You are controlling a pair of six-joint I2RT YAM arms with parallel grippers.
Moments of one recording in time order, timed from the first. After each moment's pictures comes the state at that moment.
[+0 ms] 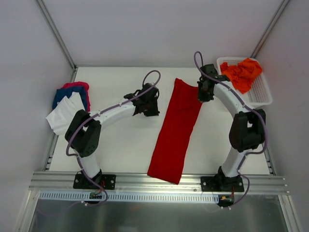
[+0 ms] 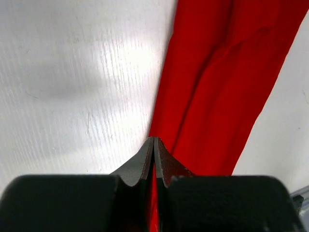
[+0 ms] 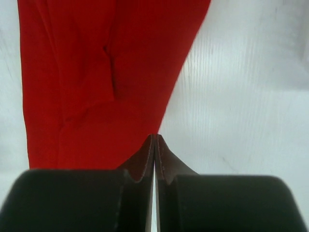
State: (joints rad) left arm -0.71 1.75 1.31 -0.45 -0.04 -0.72; right arm 0.26 1.75 1.49 -0.83 0.14 0.26
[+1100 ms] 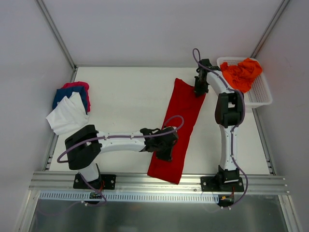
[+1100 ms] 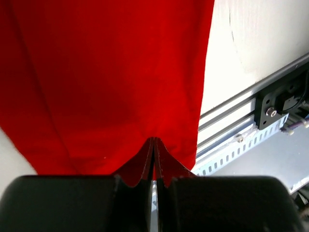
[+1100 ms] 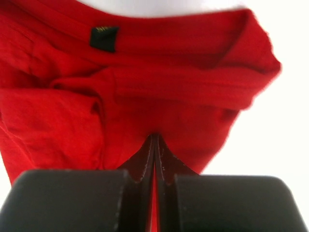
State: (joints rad) left arm -1.18 1.65 1.03 -0.45 0.07 -0.94; right arm 0.16 2.37 2.08 -0.93 0.03 0.26
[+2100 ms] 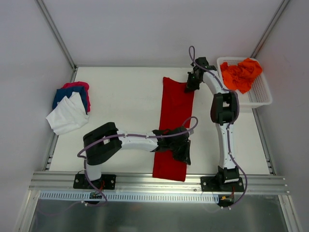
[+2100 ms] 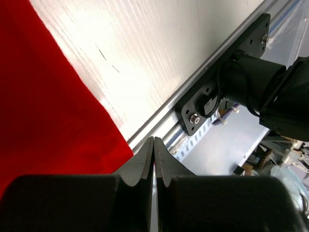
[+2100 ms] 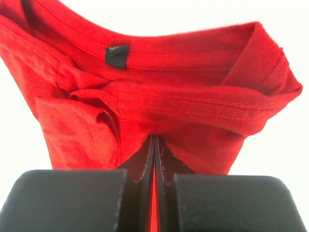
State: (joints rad) left arm -1.21 1.87 1.13 -0.10 0.33 -0.99; right arm 0.17 2.56 2.34 -0.91 -0.27 0.29
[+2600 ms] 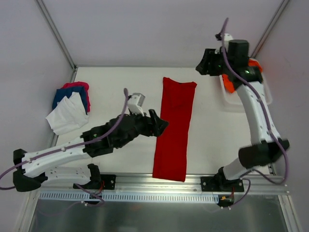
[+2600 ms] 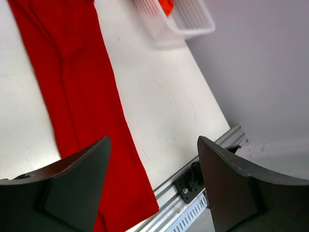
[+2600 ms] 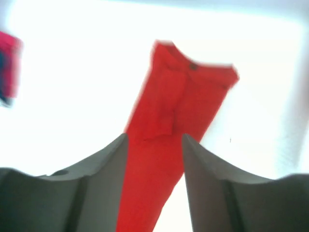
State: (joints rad) left arm -1.21 1.09 1.06 -0.31 -0.40 -0.72; right arm 0.20 1.71 1.89 -0.80 -0.24 0.15
